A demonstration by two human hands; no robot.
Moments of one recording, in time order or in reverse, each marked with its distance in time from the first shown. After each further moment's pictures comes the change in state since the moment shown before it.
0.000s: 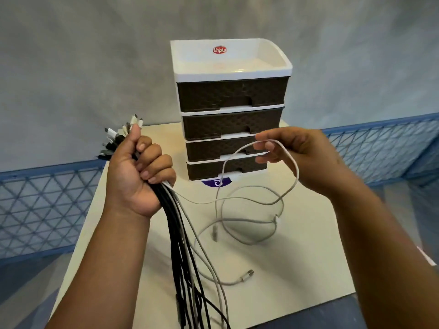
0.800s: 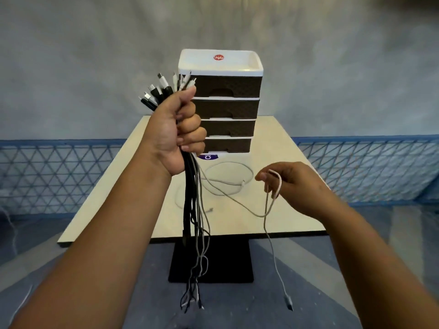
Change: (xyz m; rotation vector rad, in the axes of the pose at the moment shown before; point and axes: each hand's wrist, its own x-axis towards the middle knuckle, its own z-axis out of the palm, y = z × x) left_hand -0.128 -0.103 0.164 0.406 0.058 0.044; right_hand -0.188 -0.018 -0.078 -0.326 -0.238 0.095
